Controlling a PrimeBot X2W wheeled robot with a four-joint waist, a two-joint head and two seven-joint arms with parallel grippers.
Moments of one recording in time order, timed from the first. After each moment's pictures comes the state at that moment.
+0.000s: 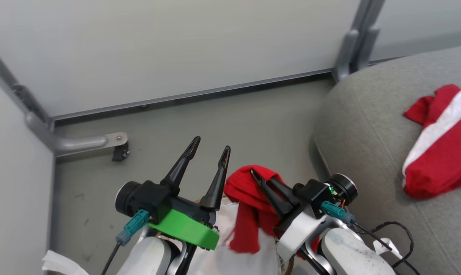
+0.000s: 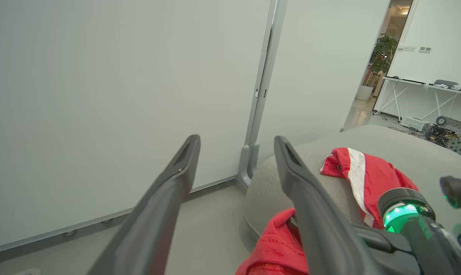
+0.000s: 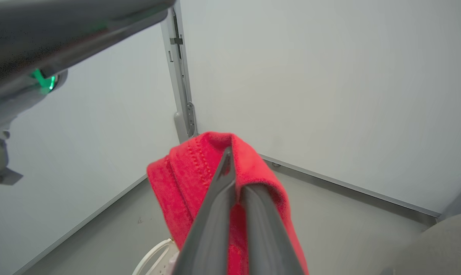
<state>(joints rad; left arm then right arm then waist) -0.24 0.09 -0.50 0.13 -0.38 -0.13 -0.26 -0.35 -0.08 0.56 0.34 0.21 0.13 -0.26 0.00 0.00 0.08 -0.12</state>
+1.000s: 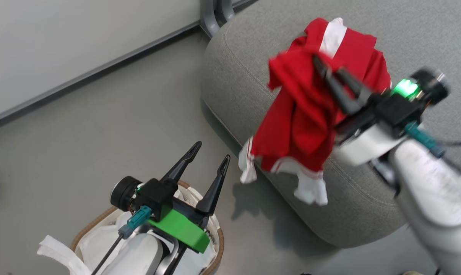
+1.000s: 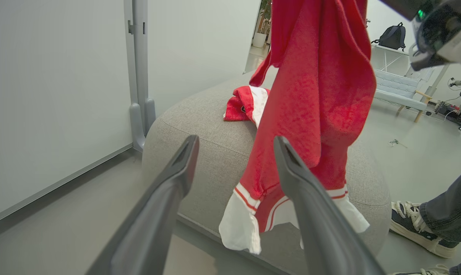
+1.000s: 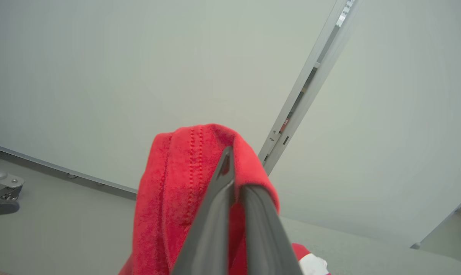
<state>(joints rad) -0.31 0.21 -0.62 0.19 -0.40 -0.13 -0.26 -0.57 -0.27 0.37 0.11 0.11 0.13 -0.26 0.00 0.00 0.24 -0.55</state>
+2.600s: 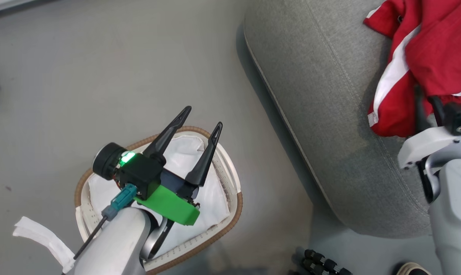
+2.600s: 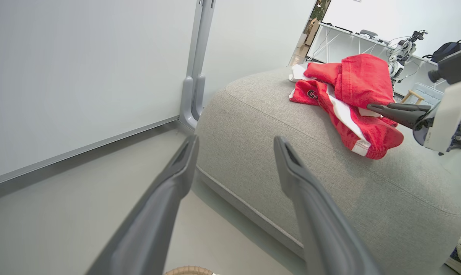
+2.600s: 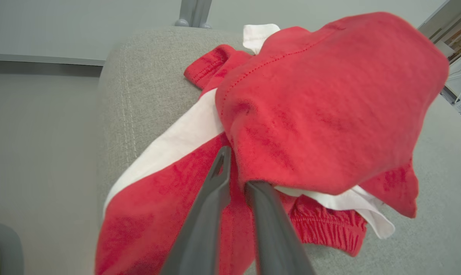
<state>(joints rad) -0.42 0.26 -0.60 0.12 -0.38 -0.13 -0.26 -0.56 -0.17 -0.19 0.58 -0.07 0.13 -0.26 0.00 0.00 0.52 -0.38</state>
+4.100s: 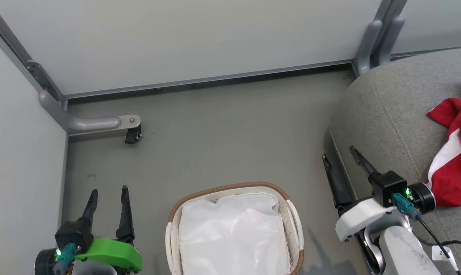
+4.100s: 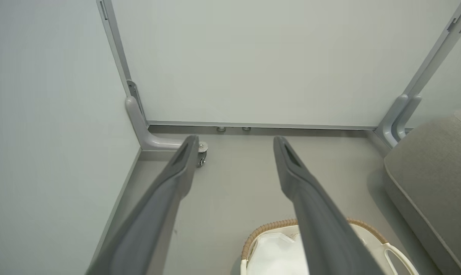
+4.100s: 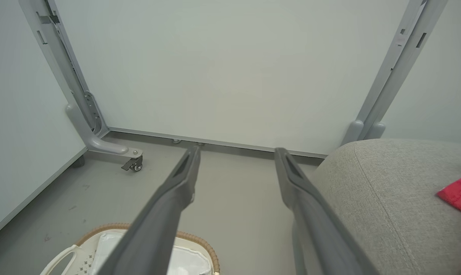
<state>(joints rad) -0.08 0.05 -0.01 0.35 -0.20 -0.12 -0.26 -0.24 -0.05 0.09 0.34 0.04 0.13 -0.26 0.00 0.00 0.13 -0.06</state>
